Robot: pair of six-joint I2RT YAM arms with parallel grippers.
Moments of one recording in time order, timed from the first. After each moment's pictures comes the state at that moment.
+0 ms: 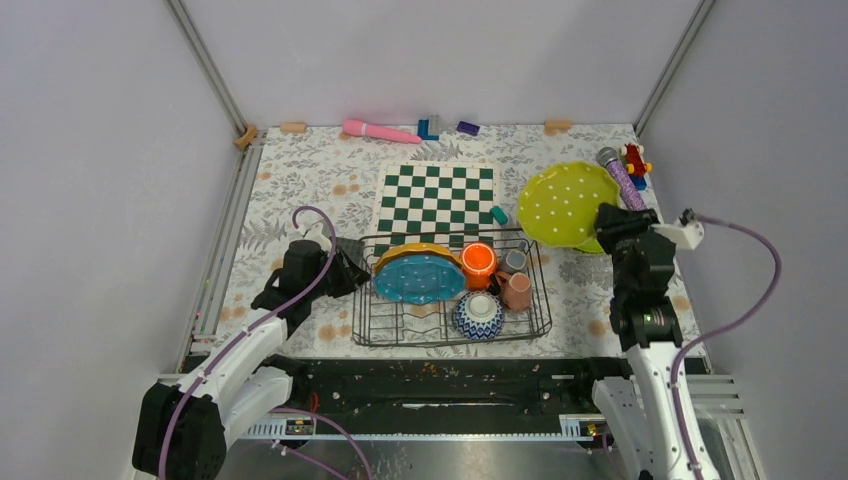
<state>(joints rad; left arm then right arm) -0.29 0.90 0.41 -0.14 0.22 -0.65 0.02 0.64 0.65 -0.13 0.21 0.91</state>
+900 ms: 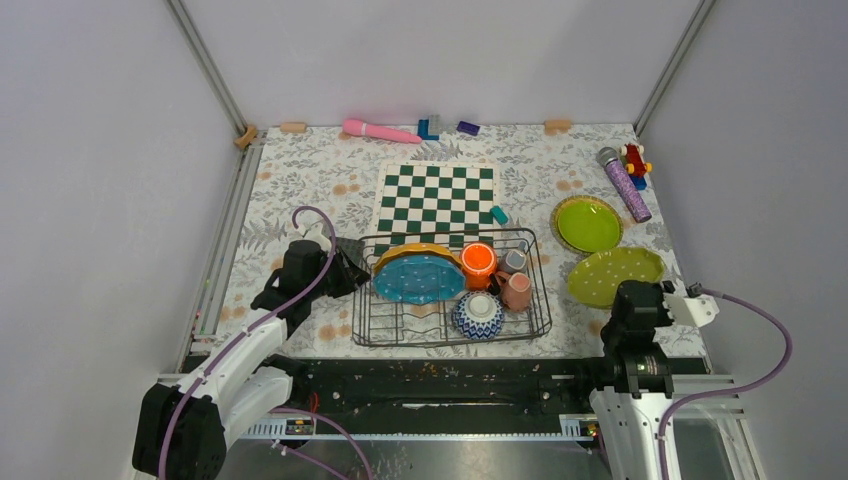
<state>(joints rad) -0.29 0.90 0.41 -0.15 0.22 -0.65 0.01 0.23 0.43 -0.61 0.81 0.85</state>
